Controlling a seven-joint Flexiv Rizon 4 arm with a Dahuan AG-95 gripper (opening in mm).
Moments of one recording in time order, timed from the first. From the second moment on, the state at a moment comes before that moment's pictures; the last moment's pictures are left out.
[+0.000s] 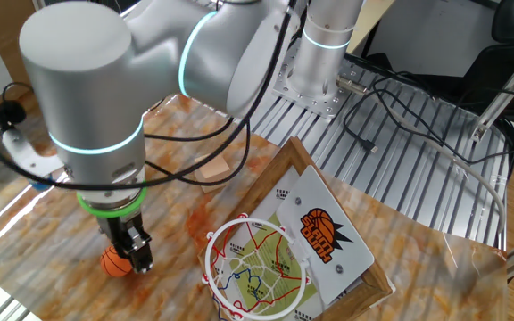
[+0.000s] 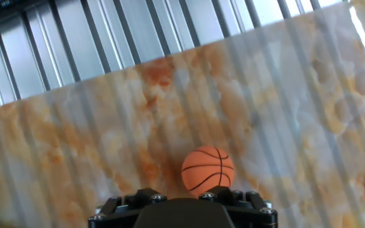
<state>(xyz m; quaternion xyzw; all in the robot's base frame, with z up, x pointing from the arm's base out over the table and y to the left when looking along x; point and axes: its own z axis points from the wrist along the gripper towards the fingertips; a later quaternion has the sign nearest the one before) 0.730 -0.054 0.083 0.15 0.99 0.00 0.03</state>
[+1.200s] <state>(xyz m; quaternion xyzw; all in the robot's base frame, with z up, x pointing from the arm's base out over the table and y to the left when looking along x) 0.740 -0.078 0.041 0.11 0.99 0.02 0.04</state>
